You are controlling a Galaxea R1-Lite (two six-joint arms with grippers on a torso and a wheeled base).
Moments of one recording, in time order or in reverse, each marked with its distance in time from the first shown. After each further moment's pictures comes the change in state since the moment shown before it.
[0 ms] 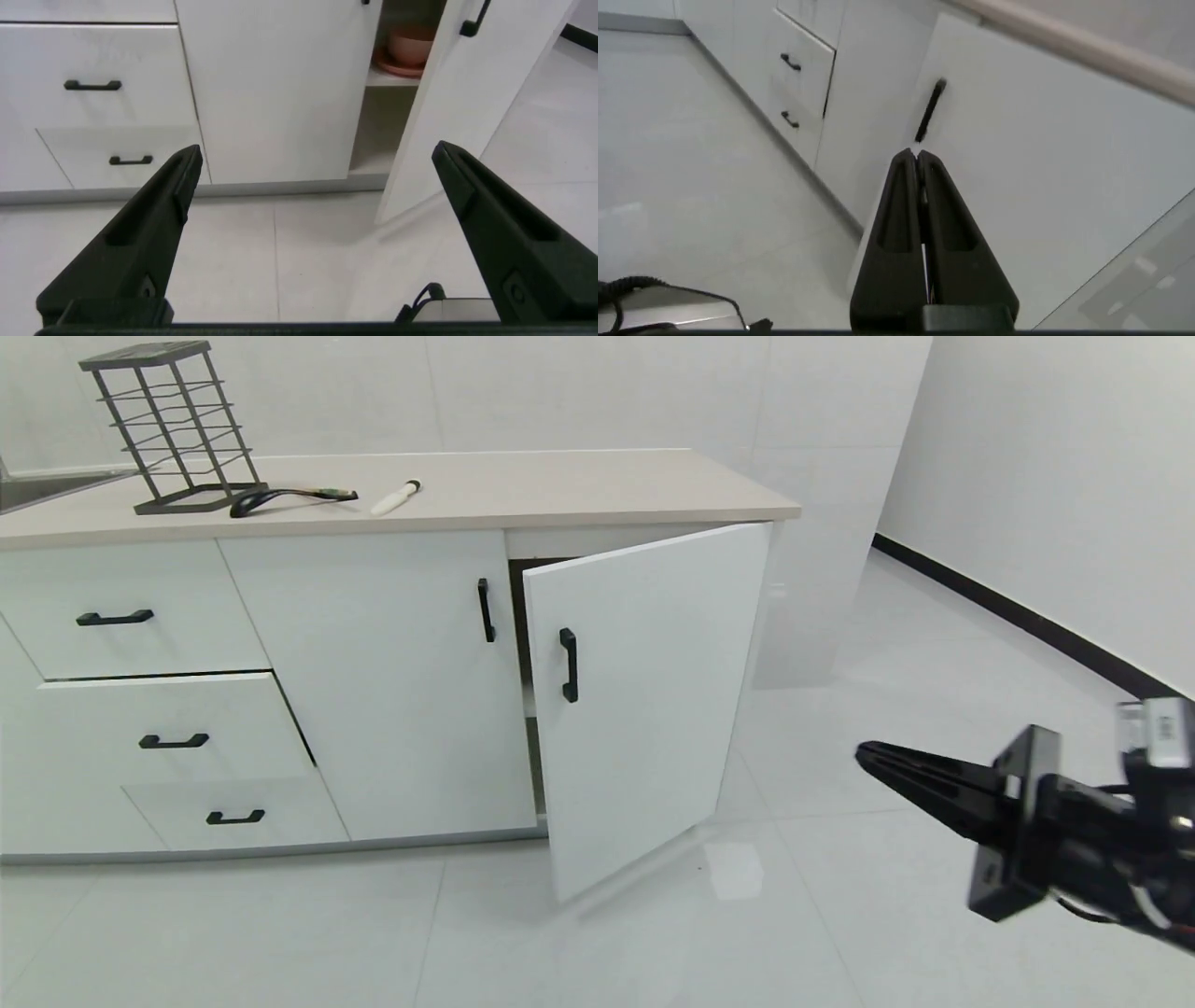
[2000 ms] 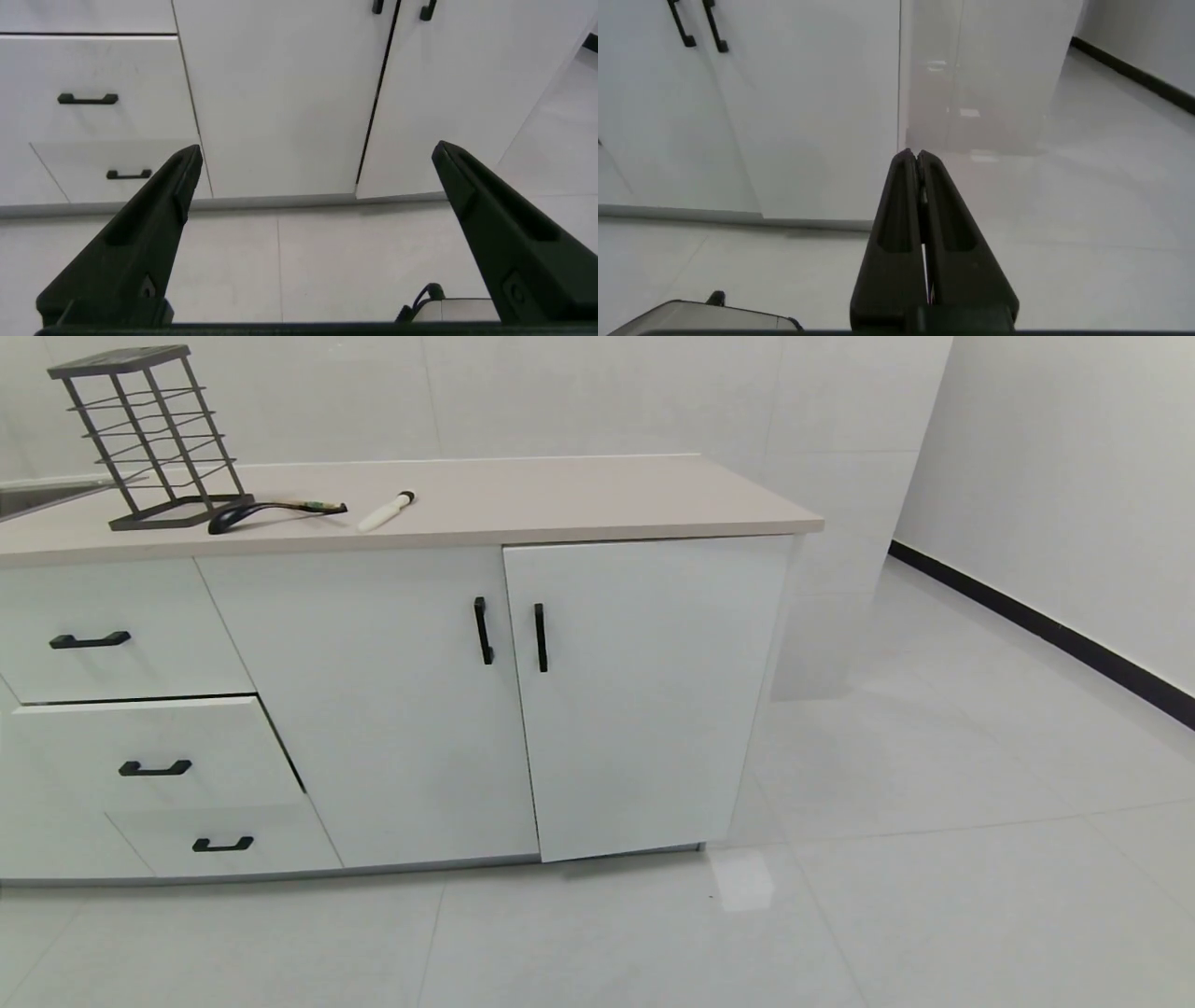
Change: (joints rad) left arm 0.001 0.000 0.000 0.000 0.001 -0.002; right arm -0.334 -1.526 0.125 1.424 -0.463 0.228
